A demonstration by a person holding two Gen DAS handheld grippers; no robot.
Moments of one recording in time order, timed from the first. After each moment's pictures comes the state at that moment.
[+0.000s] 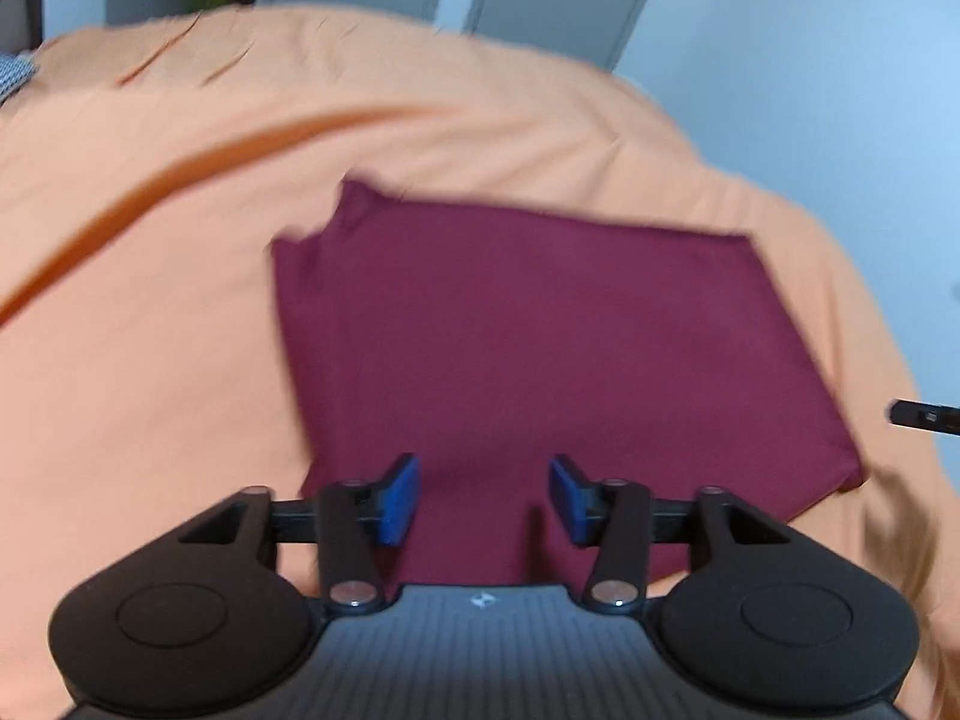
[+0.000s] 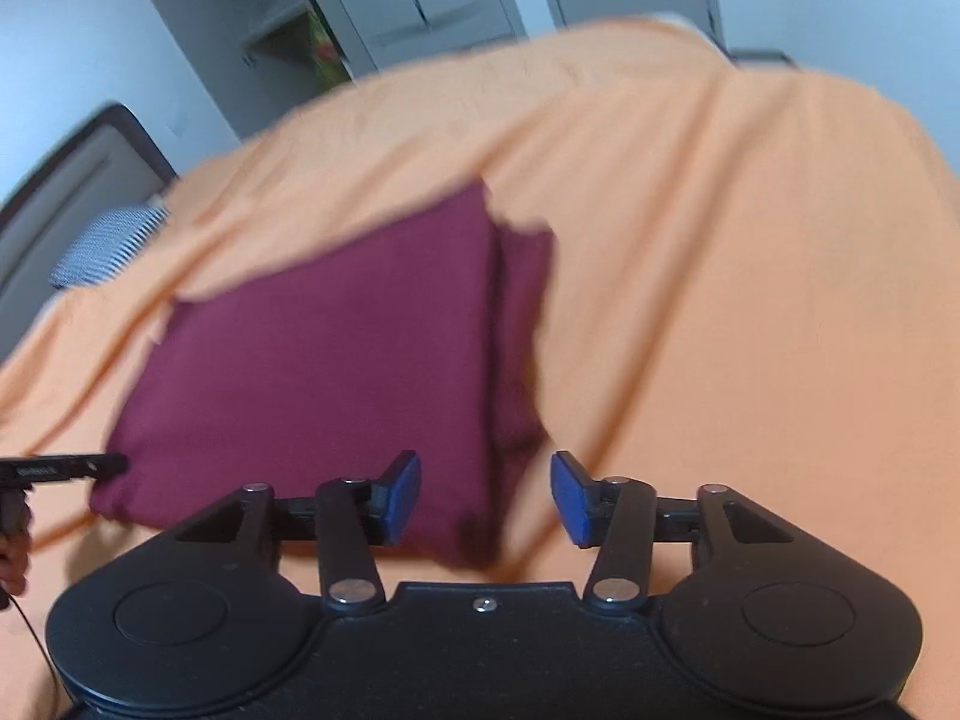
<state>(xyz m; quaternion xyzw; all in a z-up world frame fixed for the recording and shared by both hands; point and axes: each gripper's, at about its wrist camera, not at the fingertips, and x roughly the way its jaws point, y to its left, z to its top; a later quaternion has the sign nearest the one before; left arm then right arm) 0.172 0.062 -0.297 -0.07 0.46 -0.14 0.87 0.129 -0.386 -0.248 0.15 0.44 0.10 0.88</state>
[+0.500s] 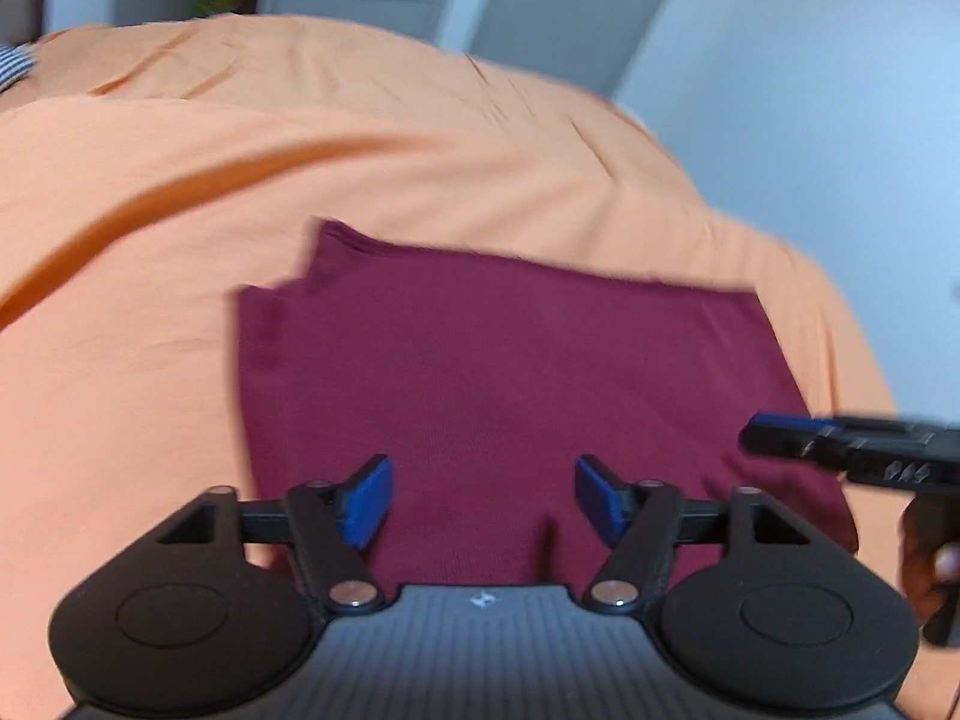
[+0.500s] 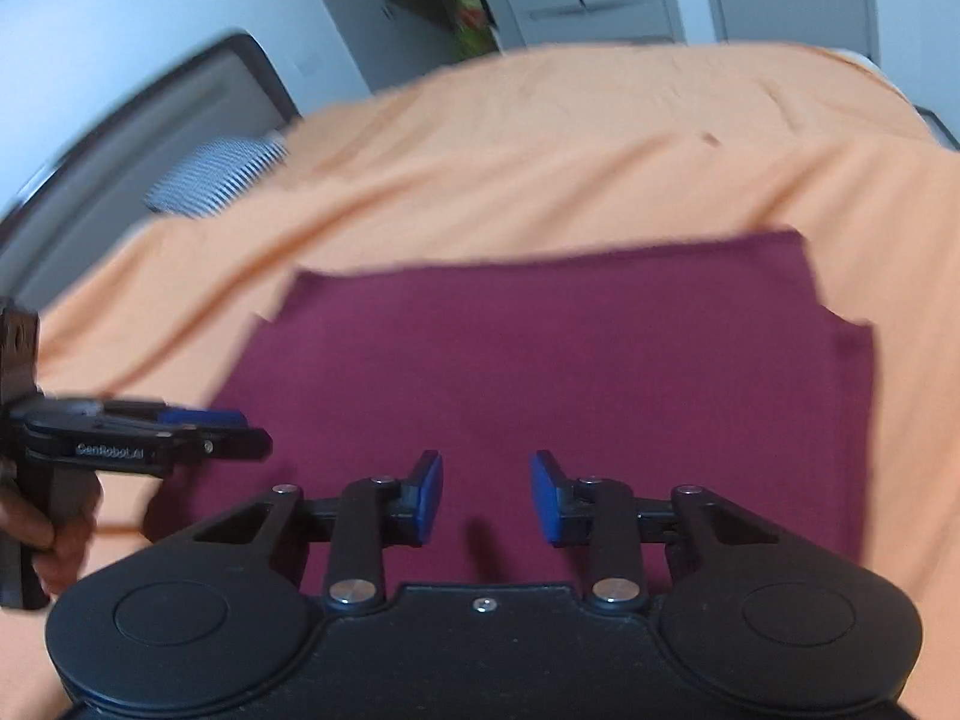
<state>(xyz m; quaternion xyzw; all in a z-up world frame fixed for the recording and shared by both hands) 0.199 0.066 -0.300 -0.11 0.45 -0.12 0.88 0.218 -0.248 -0.264 0.10 0.43 0.22 0.87</state>
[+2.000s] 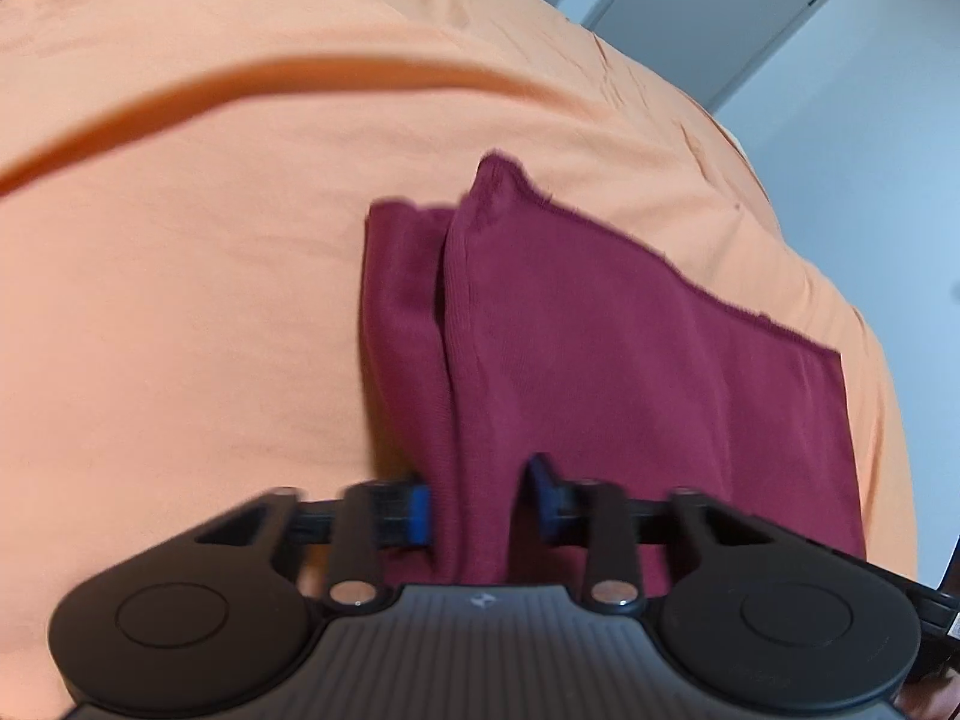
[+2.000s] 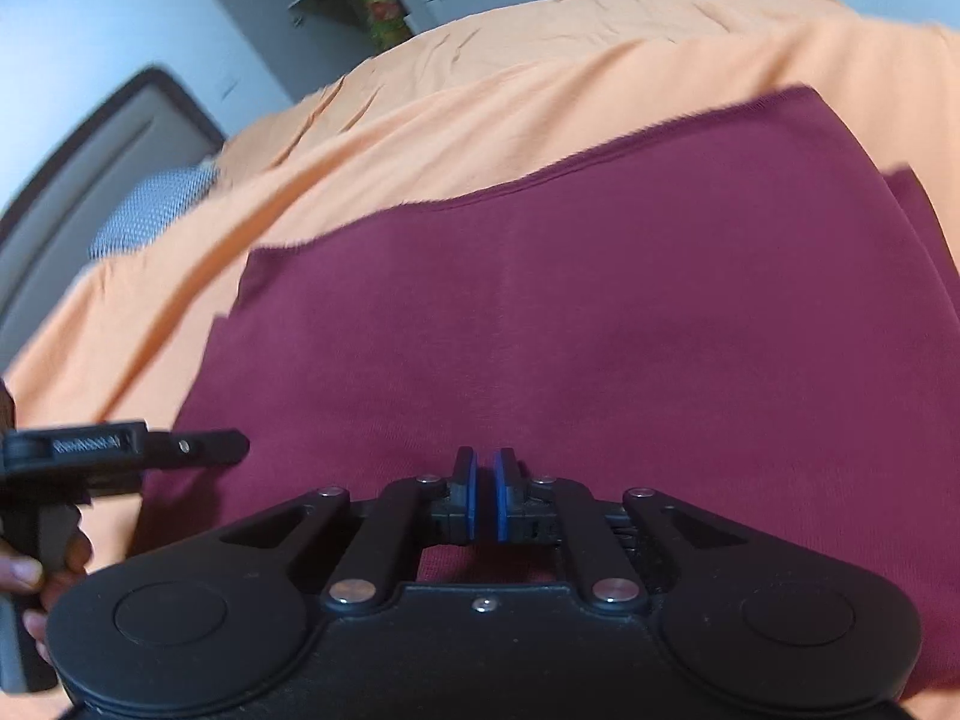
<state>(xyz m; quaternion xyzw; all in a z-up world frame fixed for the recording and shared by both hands) 0.220 0.107 -0.330 -0.20 0.50 -0.06 0.84 0.210 -0.208 -0.314 0.18 0.48 0.14 0.85</state>
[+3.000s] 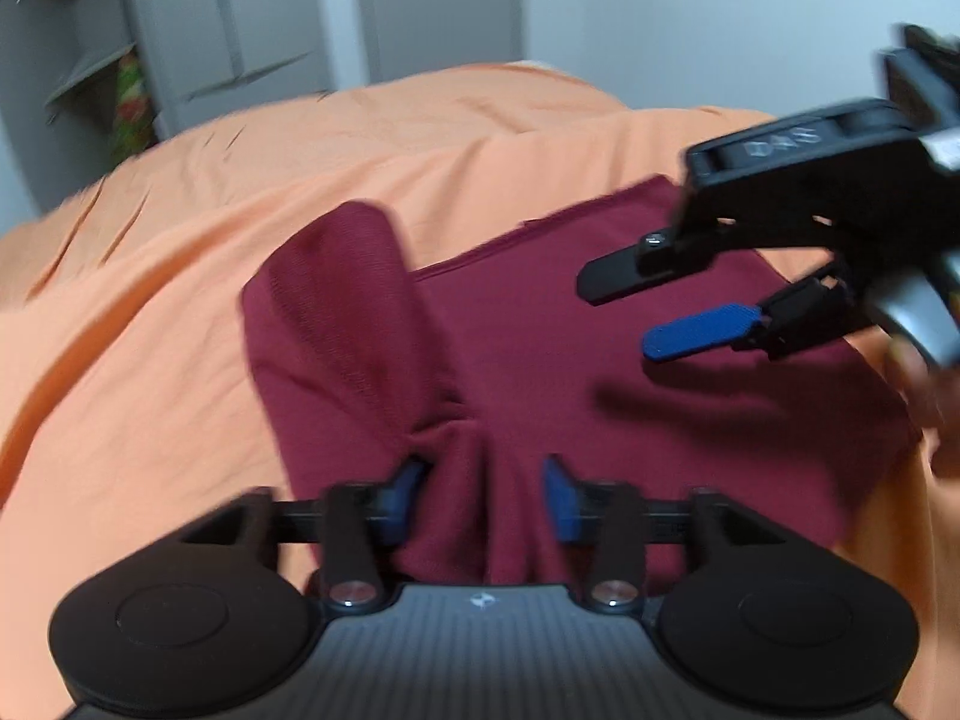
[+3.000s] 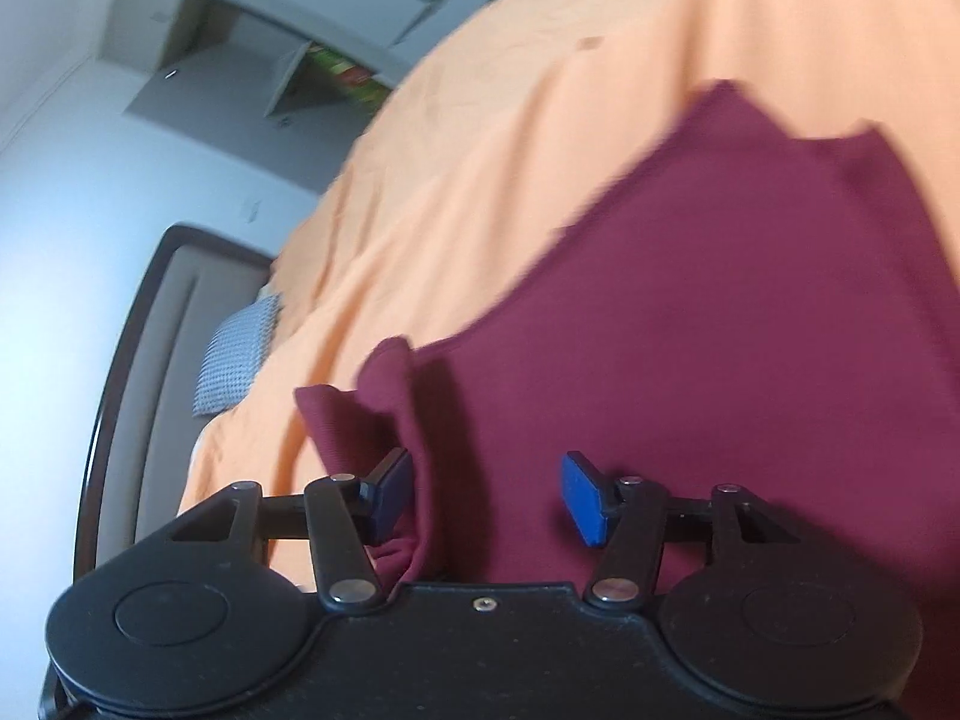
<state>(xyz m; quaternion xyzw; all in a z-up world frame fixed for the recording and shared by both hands) 0.203 -0.085 -0.313 0.13 0.41 -0.17 0.88 0.238 -0.301 -0.305 0.40 0.47 0.16 0.77</state>
